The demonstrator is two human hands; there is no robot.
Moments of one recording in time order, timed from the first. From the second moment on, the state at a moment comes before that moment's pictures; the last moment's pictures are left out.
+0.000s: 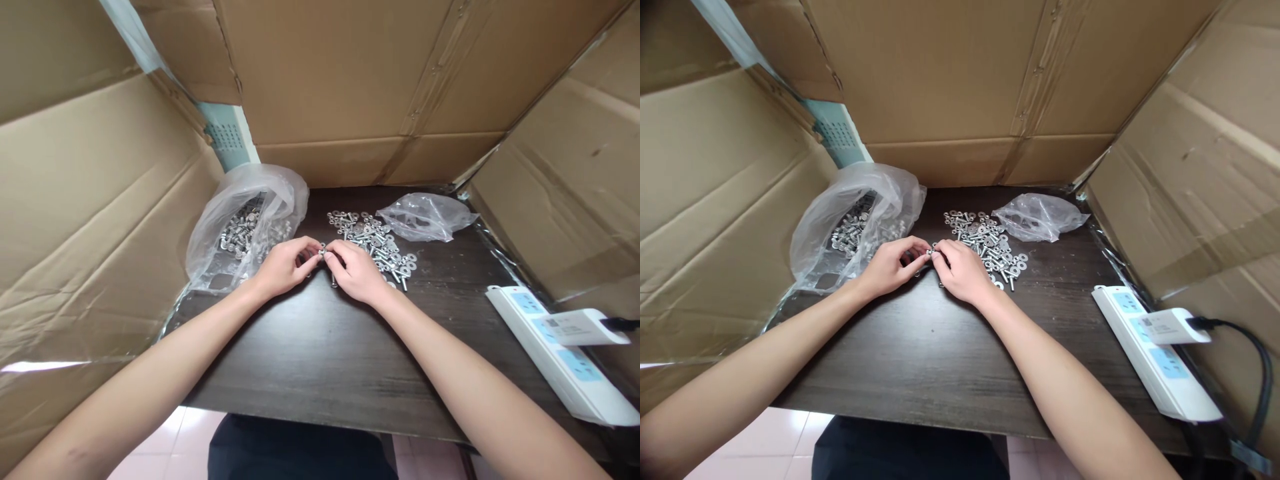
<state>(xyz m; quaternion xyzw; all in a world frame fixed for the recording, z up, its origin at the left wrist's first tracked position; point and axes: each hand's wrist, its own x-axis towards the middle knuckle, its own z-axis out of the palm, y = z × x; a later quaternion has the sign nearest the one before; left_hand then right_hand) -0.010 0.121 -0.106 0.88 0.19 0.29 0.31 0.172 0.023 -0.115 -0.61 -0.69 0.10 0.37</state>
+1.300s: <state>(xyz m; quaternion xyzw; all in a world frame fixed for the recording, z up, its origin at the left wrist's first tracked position) -0.009 0.120 -0.106 0.88 0.20 0.29 0.32 0.171 0.020 -0.112 -0.62 -0.68 0.11 0.39</state>
